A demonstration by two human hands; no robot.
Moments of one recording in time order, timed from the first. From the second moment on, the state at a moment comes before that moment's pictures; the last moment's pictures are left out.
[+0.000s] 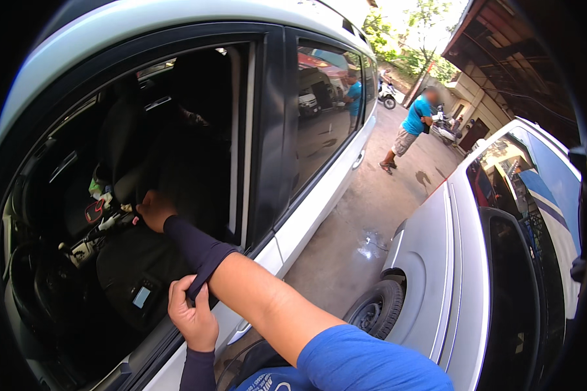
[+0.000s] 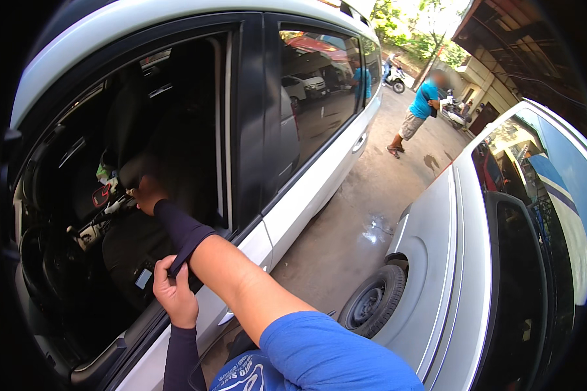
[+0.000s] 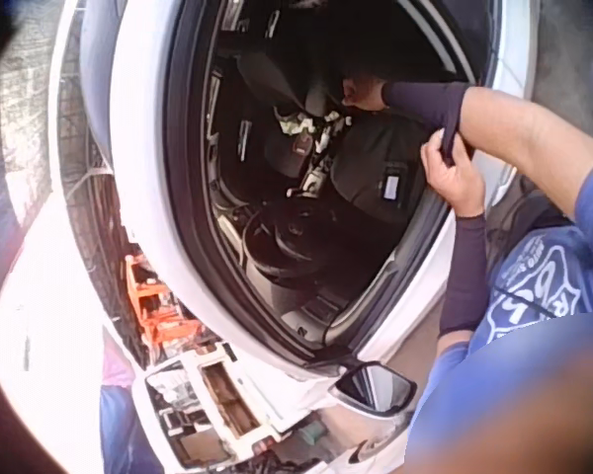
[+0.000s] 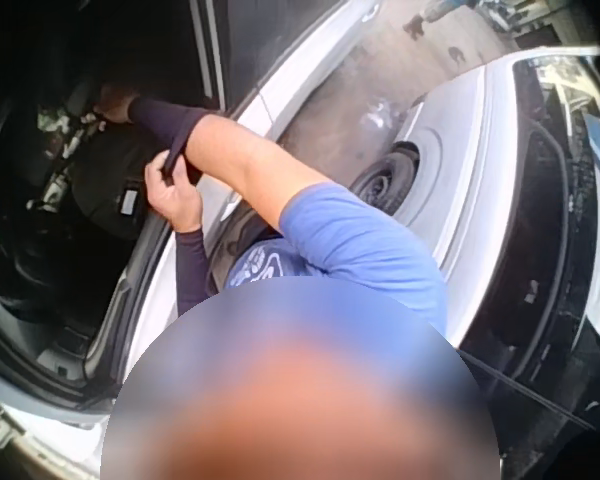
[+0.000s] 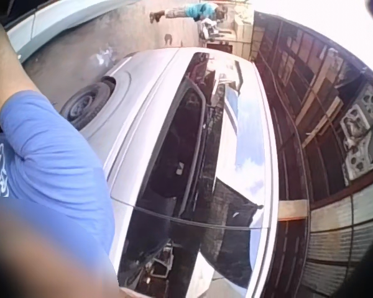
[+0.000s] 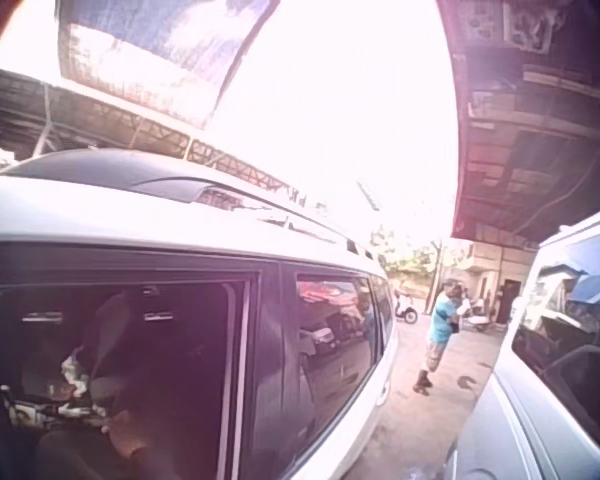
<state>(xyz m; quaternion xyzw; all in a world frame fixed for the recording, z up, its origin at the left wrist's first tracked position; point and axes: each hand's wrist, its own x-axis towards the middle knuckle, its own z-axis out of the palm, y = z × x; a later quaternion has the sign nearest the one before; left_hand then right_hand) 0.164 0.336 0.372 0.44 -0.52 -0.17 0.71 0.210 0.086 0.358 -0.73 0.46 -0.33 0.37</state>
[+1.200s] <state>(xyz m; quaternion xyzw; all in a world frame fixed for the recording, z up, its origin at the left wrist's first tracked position) 0.167 0.336 0.397 0.50 -0.42 -0.39 0.65 0.201 0.129 0.286 -0.89 0.43 -0.12 0.06</state>
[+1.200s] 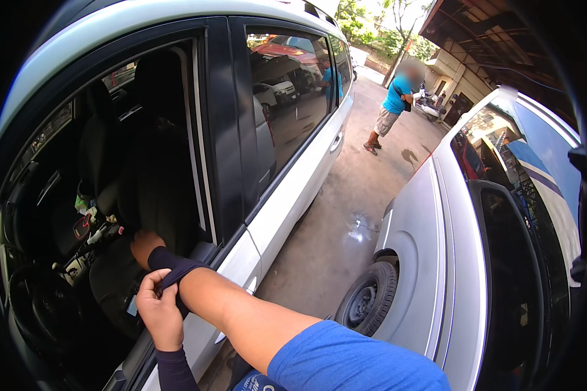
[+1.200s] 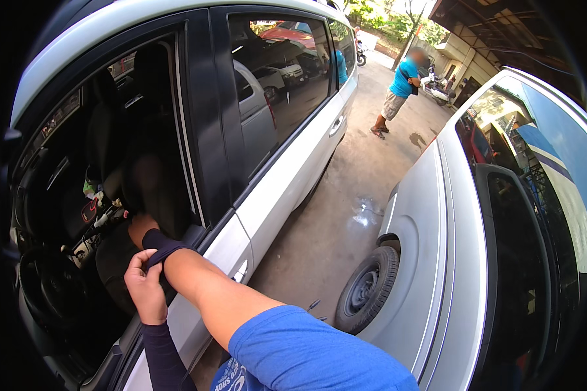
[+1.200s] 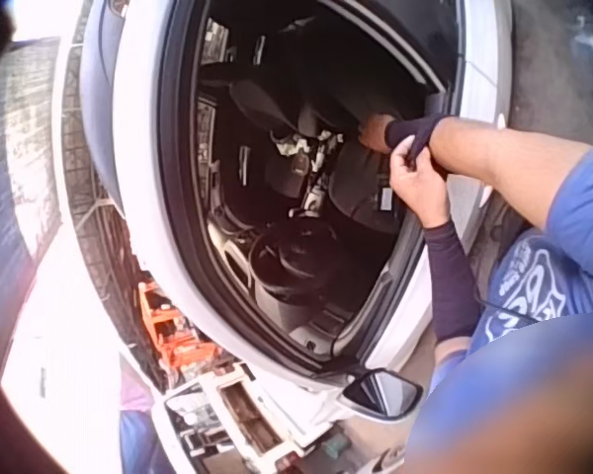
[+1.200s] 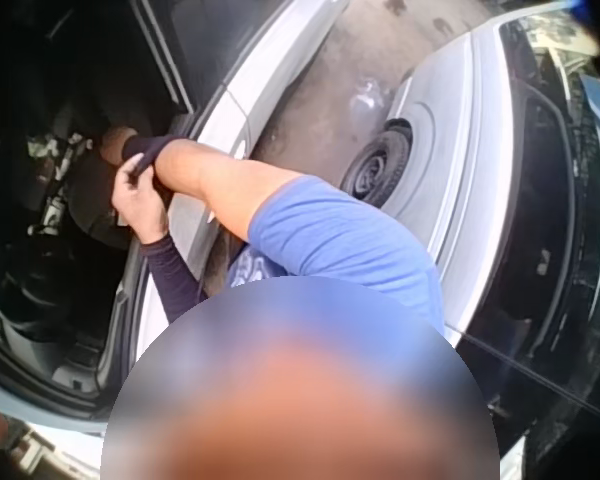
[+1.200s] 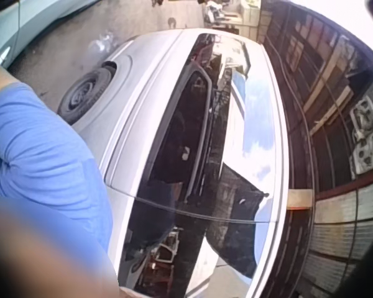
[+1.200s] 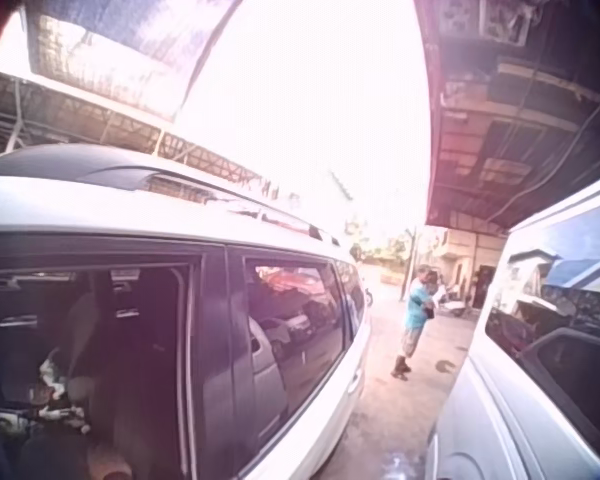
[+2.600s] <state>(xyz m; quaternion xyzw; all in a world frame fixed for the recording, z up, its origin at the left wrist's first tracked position) 0.079 0.343 0.381 0.63 -0.60 -0.08 0.49 0.190 0.010 0.417 -0.06 0.09 -0.45 0.89</state>
